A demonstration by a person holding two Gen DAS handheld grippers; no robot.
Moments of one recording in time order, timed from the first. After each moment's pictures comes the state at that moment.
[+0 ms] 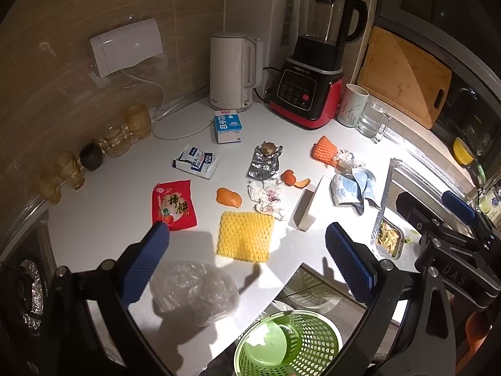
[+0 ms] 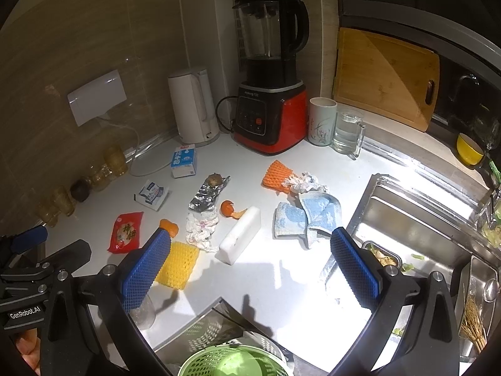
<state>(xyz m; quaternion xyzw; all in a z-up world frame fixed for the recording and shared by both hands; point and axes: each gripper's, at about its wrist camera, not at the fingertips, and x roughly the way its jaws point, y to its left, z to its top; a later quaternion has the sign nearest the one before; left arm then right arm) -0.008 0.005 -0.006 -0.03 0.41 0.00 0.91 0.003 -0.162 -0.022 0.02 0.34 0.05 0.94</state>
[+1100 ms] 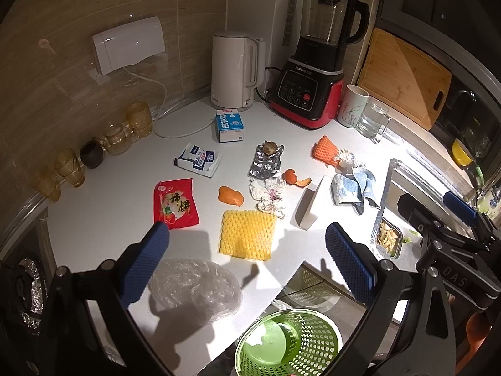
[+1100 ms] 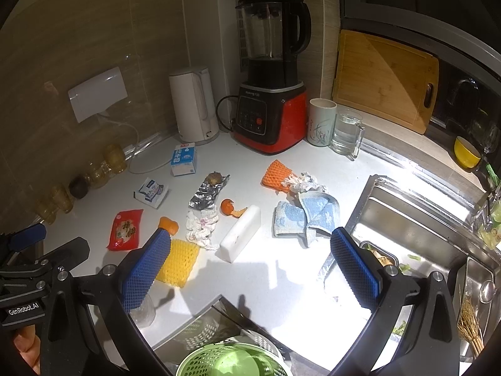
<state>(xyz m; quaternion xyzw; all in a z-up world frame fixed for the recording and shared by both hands) -0.011 0.006 -0.004 -0.03 0.41 0.00 0.91 0.001 -0.159 -0.021 0.01 0.34 0.05 0.94</state>
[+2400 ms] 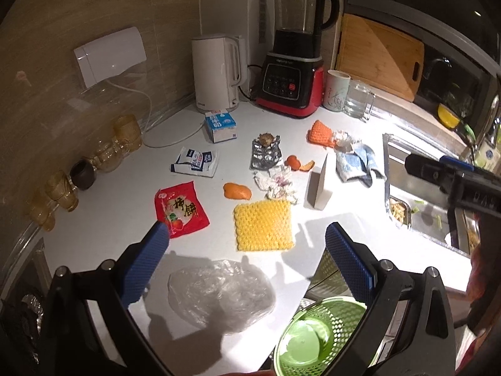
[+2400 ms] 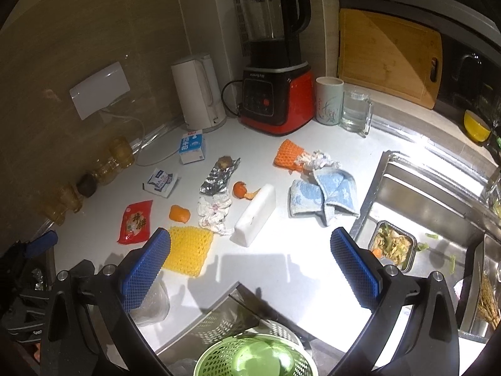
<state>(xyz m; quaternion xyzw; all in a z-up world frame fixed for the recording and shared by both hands) -0.024 0.043 -0.050 0.03 0.39 -0.07 0.92 -0.004 -0.152 -0.054 0.05 0.37 0.06 0.92</state>
